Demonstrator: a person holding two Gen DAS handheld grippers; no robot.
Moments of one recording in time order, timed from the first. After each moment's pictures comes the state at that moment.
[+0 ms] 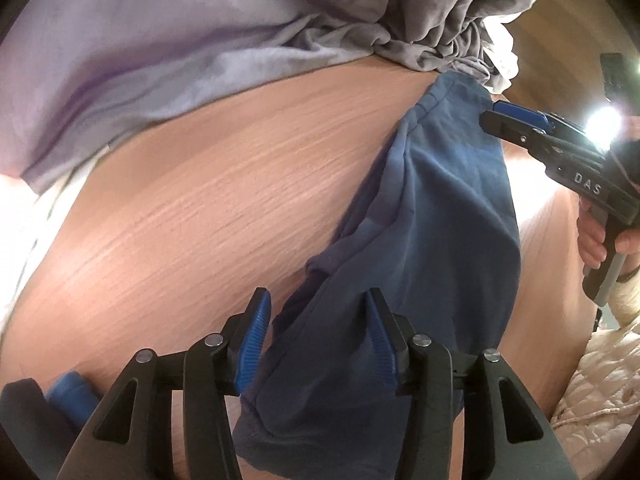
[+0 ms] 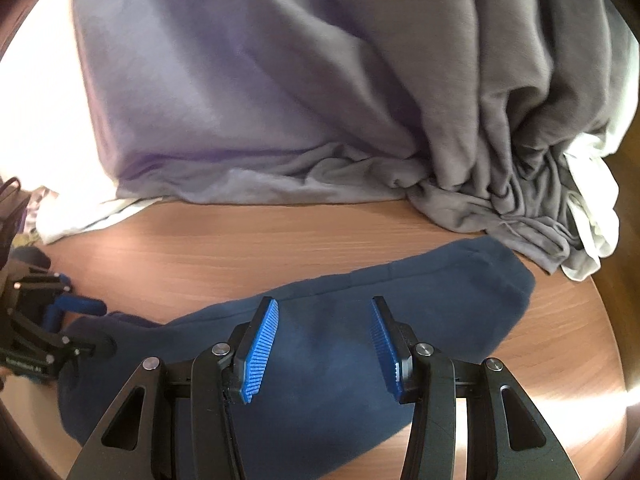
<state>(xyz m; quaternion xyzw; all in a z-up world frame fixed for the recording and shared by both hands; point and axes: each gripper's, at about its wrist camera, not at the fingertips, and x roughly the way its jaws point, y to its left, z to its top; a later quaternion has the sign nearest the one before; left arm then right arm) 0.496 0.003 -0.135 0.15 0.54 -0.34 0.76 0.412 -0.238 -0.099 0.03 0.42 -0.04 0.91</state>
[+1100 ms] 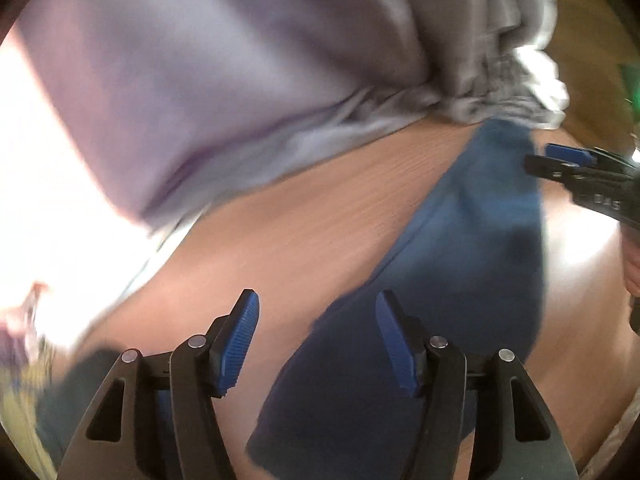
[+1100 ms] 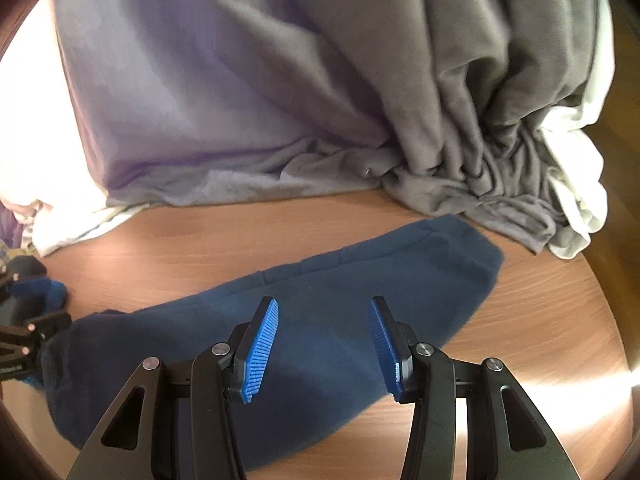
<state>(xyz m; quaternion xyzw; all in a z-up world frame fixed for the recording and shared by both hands) 0.435 -0.031 -0.079 0.23 0.40 -0.21 0.86 0.391 -0.268 -0.098 0.06 0.41 -0.05 0.91</state>
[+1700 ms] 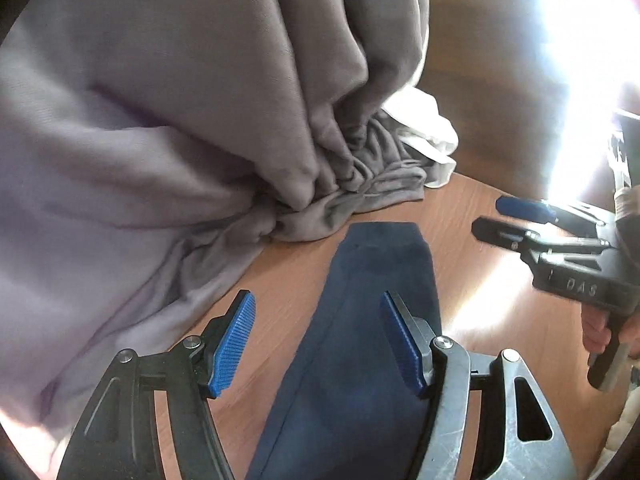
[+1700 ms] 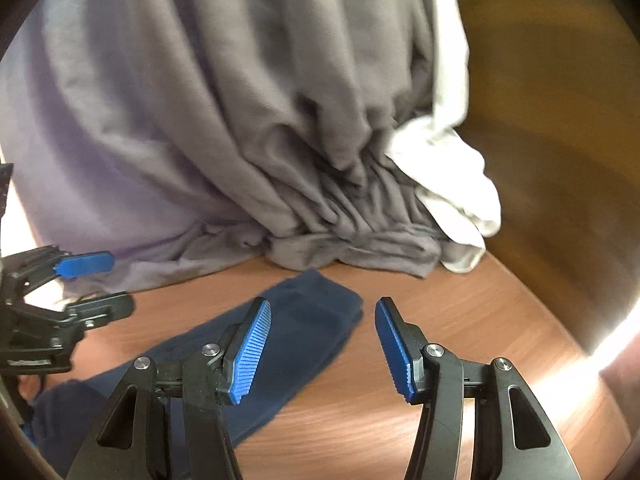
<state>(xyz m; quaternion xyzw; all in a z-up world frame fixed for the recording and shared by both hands) 0.493 -0.213 -0.076 0.25 0.32 -0.42 0.81 0.346 -0.376 -0.076 0.13 0.31 -0.18 0.92</state>
